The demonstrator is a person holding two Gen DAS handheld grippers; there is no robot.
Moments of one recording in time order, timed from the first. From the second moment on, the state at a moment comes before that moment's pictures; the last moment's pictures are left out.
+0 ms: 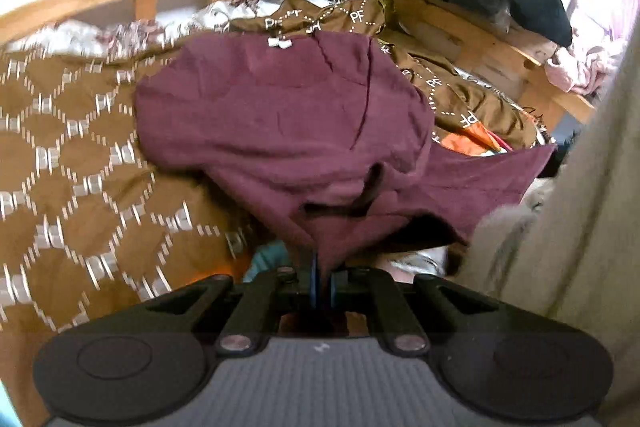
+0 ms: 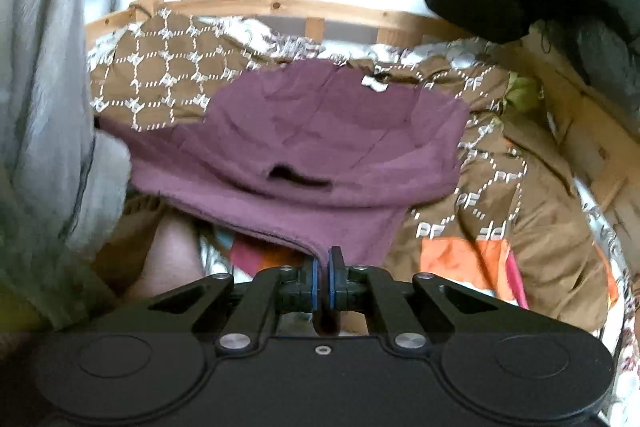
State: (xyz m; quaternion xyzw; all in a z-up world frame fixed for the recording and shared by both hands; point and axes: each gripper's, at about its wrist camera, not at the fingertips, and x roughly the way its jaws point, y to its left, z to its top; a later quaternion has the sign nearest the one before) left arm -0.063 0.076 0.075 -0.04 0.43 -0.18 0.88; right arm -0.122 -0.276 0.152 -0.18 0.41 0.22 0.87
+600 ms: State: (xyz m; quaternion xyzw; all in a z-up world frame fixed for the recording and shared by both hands) left arm 0.200 0.081 0.143 0.05 0.44 0.00 0.90; right arm 0.105 -0.277 0.151 -0.22 0.23 0.15 0.94
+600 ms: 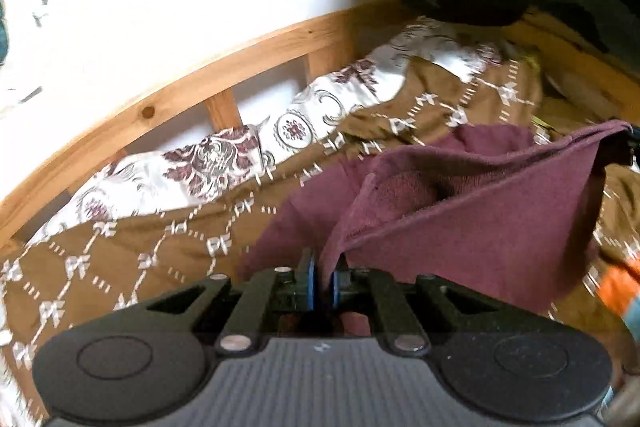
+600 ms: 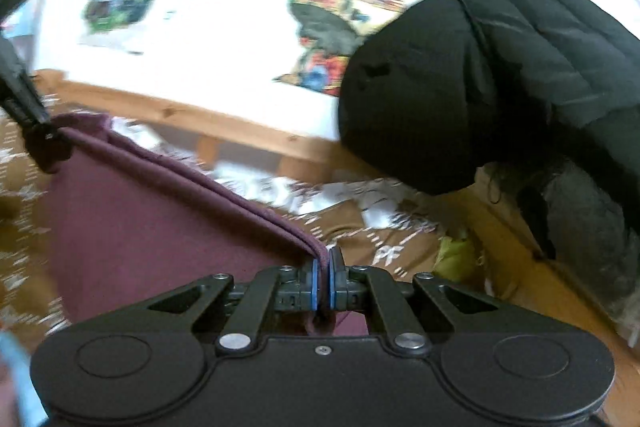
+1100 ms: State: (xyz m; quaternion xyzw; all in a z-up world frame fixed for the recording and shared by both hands) left arm 0.317 0.137 0.032 -0.06 0.49 0.02 0.87; right arm 0.269 -0.256 0.015 -0.22 0.30 0.10 0.92
